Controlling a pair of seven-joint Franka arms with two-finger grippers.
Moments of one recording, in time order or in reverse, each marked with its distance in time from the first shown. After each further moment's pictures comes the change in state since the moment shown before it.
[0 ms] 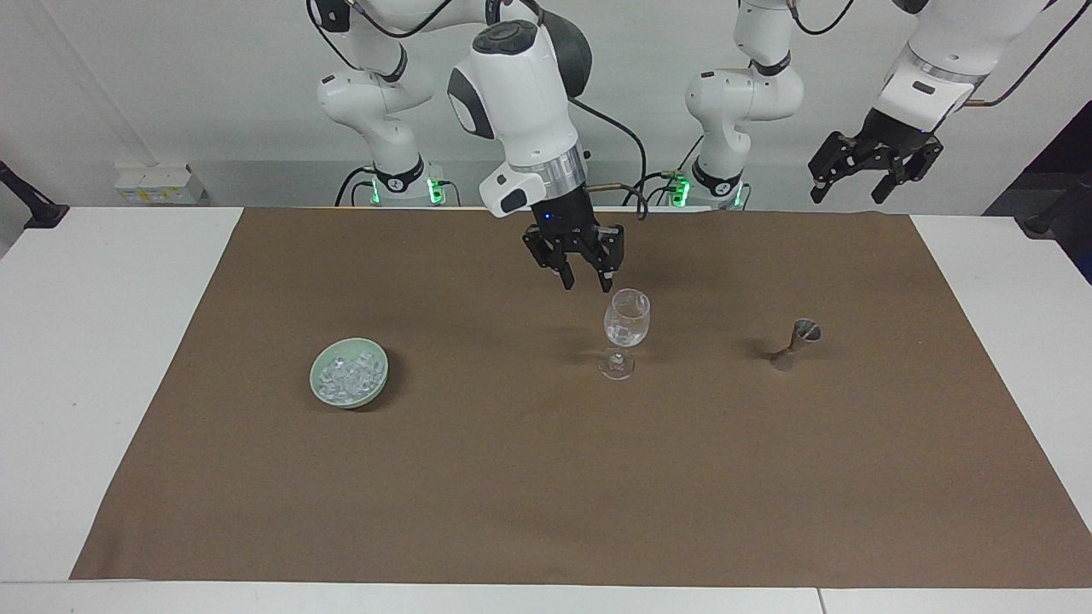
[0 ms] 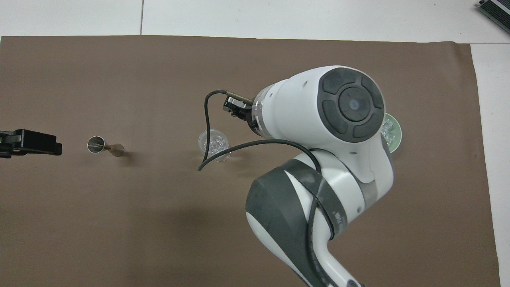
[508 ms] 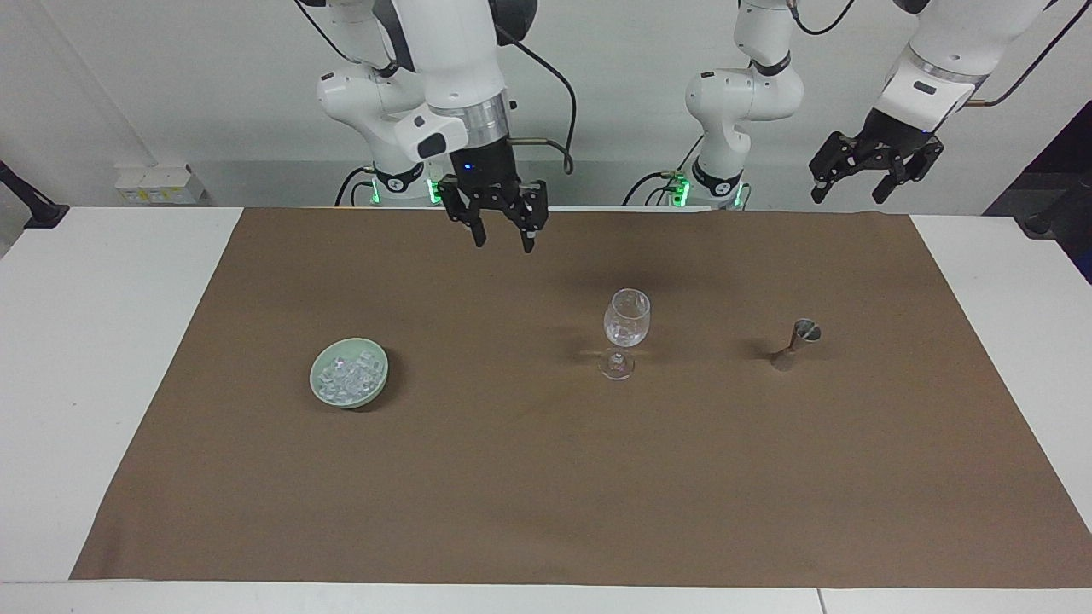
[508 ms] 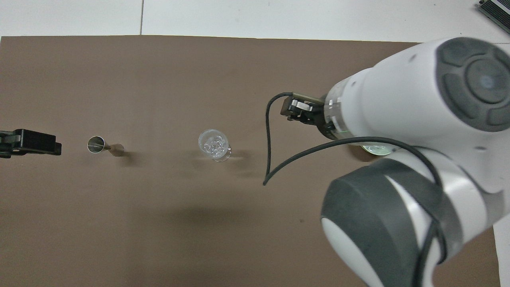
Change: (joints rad) left arm 0.000 0.000 0.001 0.000 0.000 0.000 -0.001; right arm -0.149 -0.145 -0.002 0.000 -0.057 -0.260 -0.208
